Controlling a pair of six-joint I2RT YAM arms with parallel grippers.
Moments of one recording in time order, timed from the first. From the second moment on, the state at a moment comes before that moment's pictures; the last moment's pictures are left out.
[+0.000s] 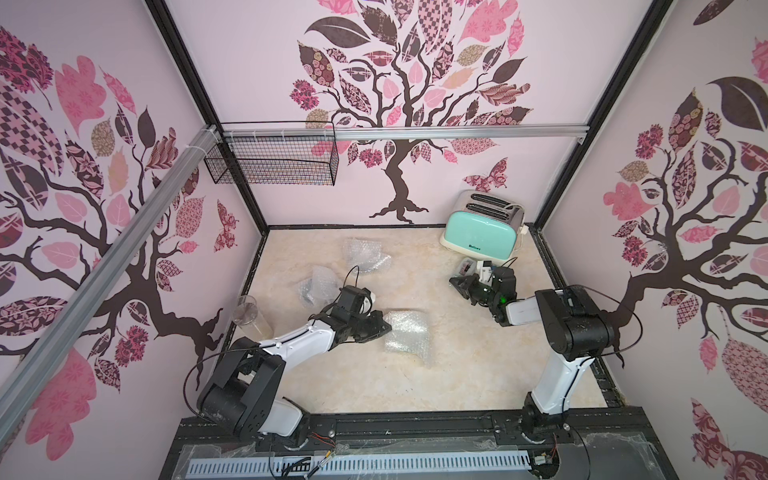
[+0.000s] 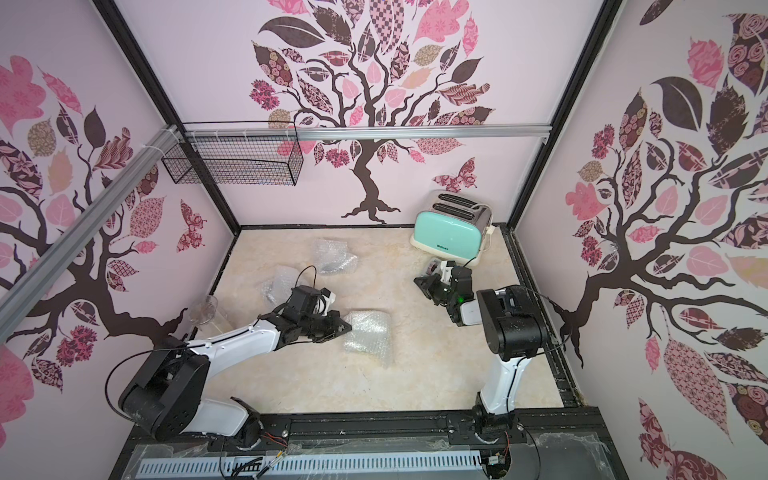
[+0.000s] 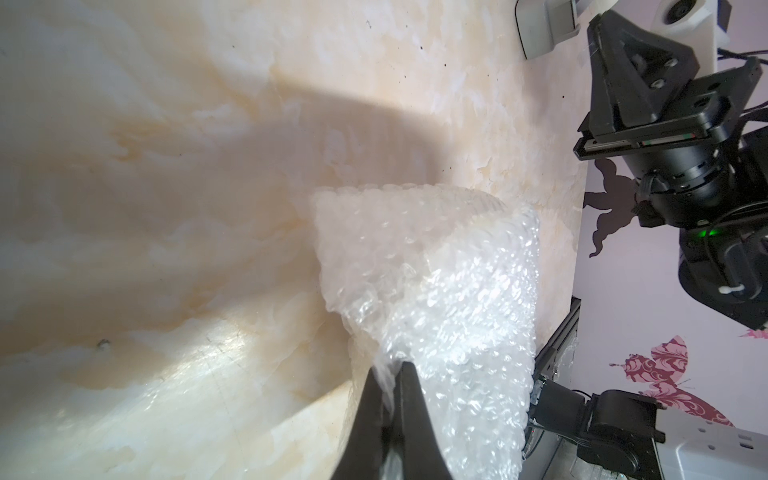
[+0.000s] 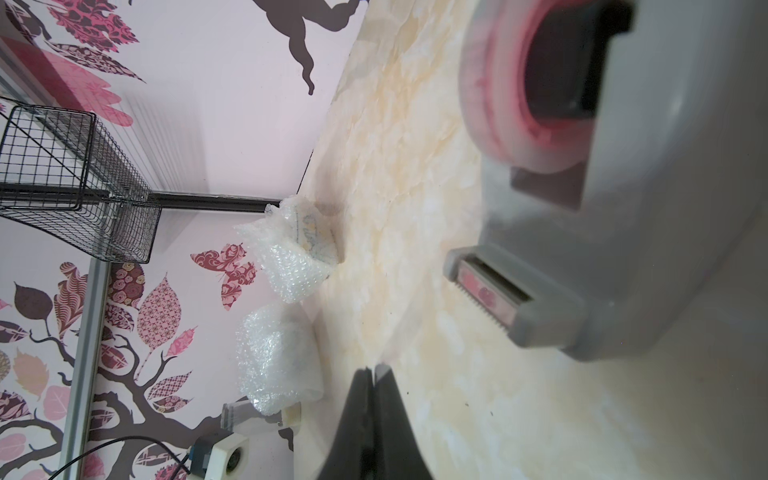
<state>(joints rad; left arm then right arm) -0.52 1.44 0.68 -0.11 0.48 -0.77 0.12 1.87 0.69 0.77 -0.62 1.07</state>
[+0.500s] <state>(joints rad) -0.52 1.44 0.68 -0.11 0.49 -0.76 0.12 1.89 0.67 0.70 -0.54 1.04</state>
